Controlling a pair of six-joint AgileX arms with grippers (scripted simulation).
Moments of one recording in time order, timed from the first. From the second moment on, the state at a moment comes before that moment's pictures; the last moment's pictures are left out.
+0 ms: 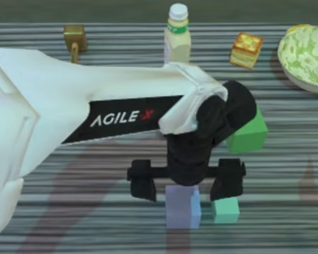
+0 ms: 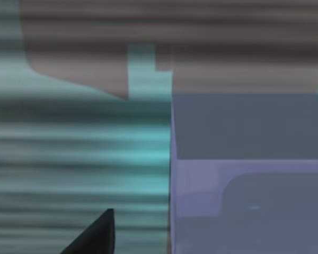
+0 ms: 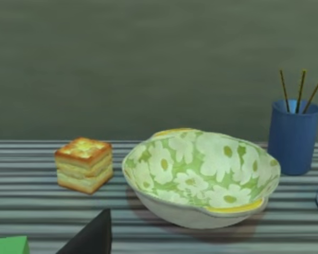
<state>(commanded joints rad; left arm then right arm) -0.92 2.07 1.52 -1.01 -0.01 -0.91 0.00 0.00 0.00 0.00 0.00 0.00</state>
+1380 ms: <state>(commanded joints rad) -0.47 1.15 0.85 -0.65 -0.02 -0.59 0.19 1.03 0.90 -0.60 0.00 0.11</state>
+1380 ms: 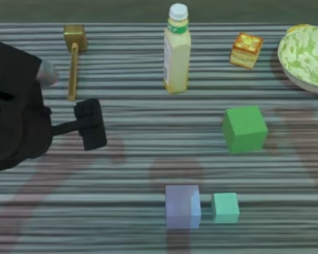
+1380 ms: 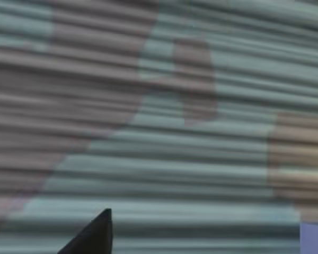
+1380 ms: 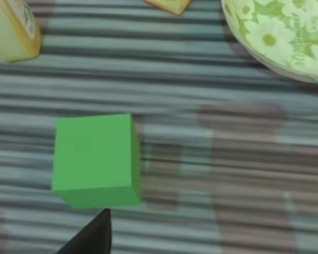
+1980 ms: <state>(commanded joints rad) -0.08 0.25 0.16 -0.16 -0.01 -0.14 0.35 2.02 1.69 -1.14 0.00 0.21</state>
